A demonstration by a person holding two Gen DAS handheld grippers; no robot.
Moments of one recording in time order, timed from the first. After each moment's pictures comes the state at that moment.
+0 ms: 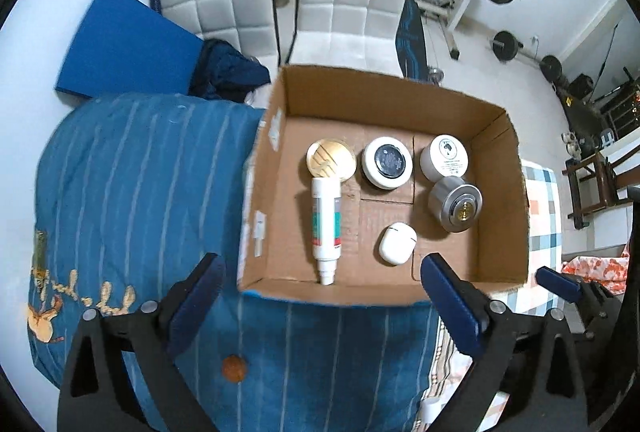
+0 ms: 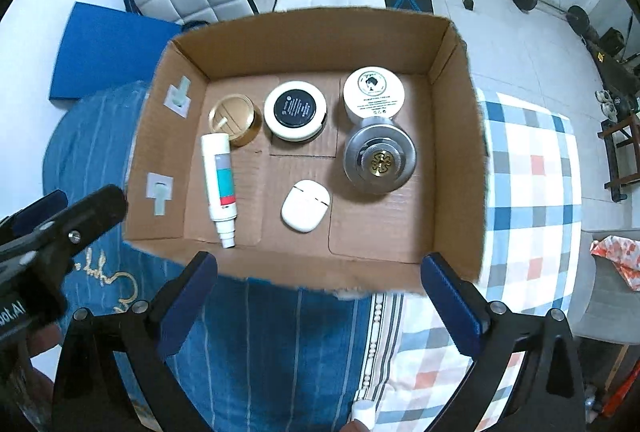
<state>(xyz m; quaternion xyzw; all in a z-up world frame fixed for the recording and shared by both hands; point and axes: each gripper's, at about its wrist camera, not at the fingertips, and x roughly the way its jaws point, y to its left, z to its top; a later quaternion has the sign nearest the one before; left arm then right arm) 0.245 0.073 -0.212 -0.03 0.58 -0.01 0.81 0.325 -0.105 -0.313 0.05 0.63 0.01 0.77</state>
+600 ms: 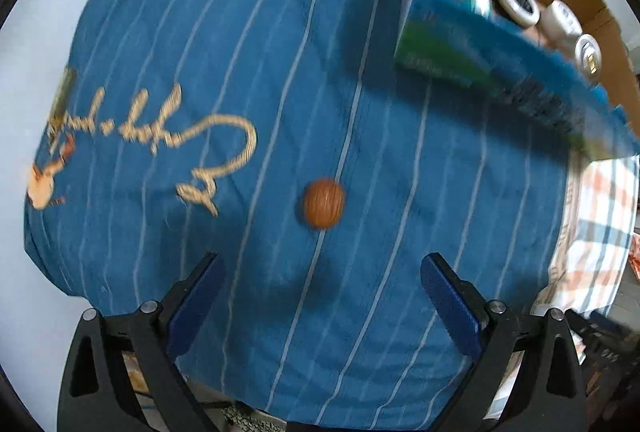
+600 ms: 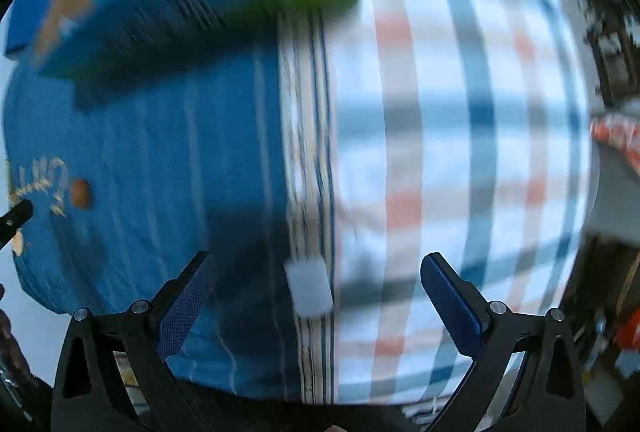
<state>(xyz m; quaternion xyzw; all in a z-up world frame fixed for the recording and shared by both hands) 0.097 0.151 -0.351 -0.04 0.69 0.10 0.71 0.147 -0.167 -0.426 0.09 0.75 -0.05 0.66</state>
